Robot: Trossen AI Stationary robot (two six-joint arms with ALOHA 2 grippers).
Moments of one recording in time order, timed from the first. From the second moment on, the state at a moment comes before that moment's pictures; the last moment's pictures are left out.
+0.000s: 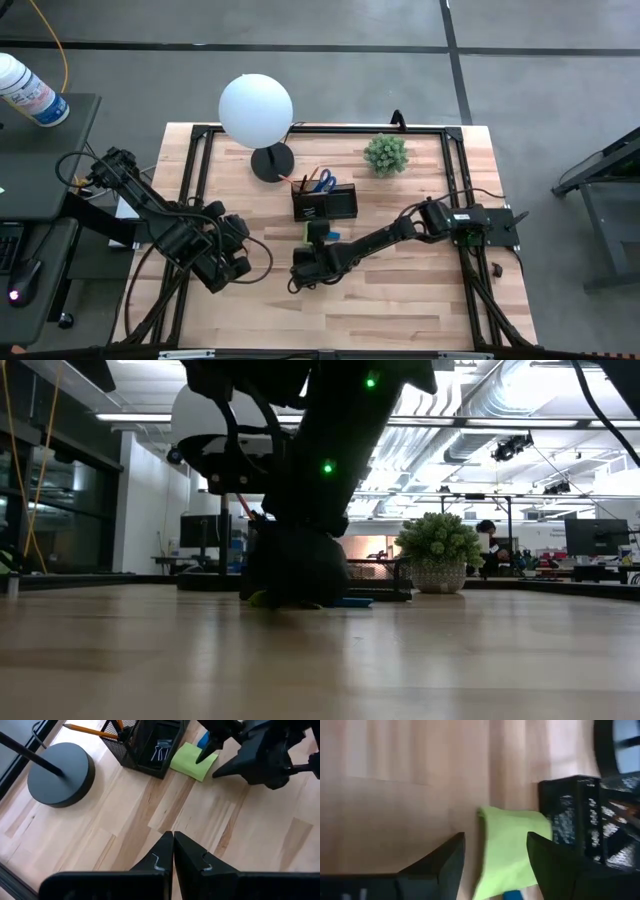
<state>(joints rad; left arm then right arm) -0.61 1.36 1.25 -1.35 -0.64 -1.13 0.32 2.38 1.83 -0.76 0.67 0.12</state>
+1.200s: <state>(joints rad) -0.61 1.36 1.25 -1.33 -0.64 -1.13 0.30 2.40 1.97 -0.91 0.56 0.14</state>
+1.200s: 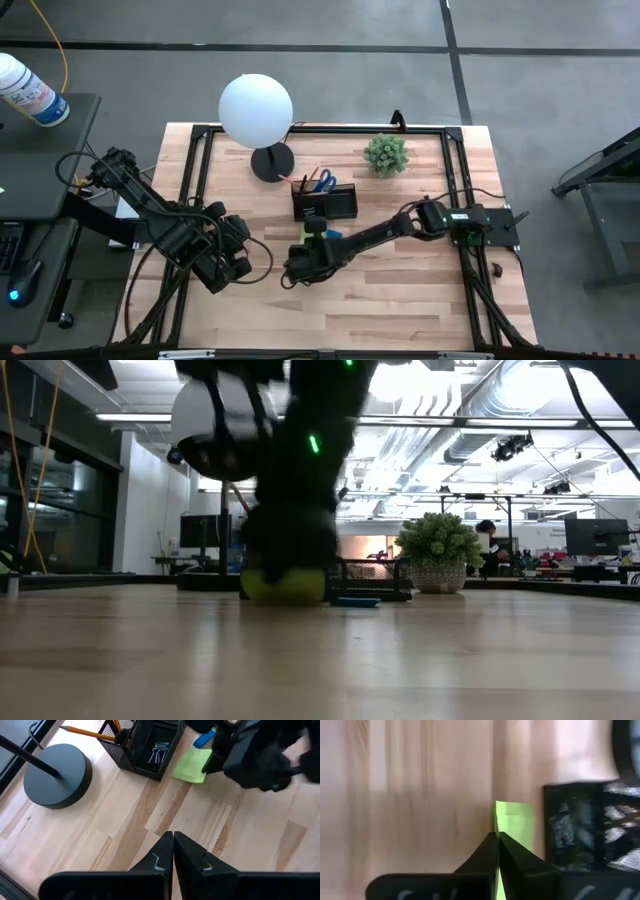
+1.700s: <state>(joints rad) -0.61 1.36 1.25 -1.40 -0.62 -1.13 0.30 2.34 2.31 -1.38 0.50 0.27</state>
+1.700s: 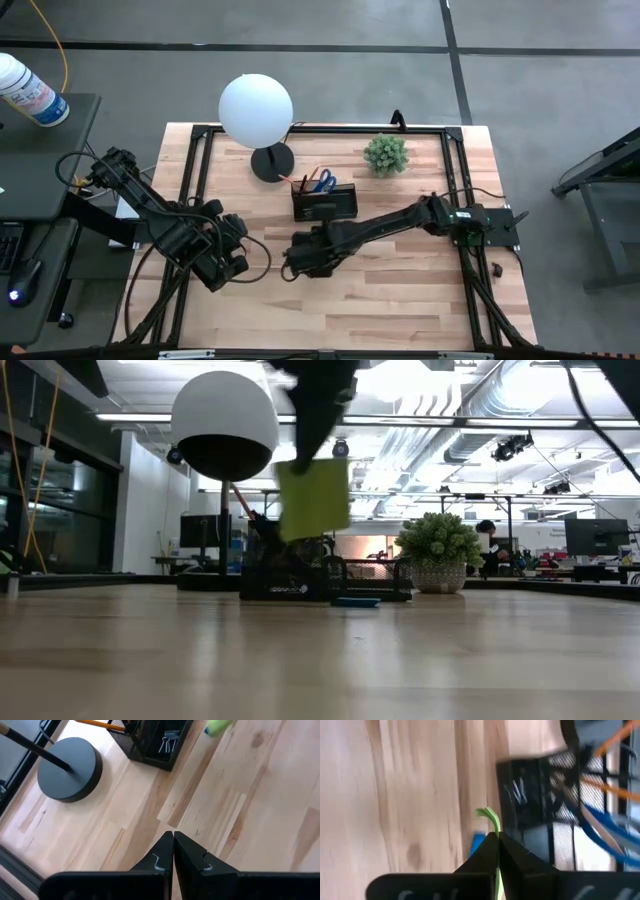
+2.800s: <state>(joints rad) -0.72 1.36 1.25 -1.50 -0.59 -1.26 0.01 2.13 2.29 -1.54 0.16 0.20</state>
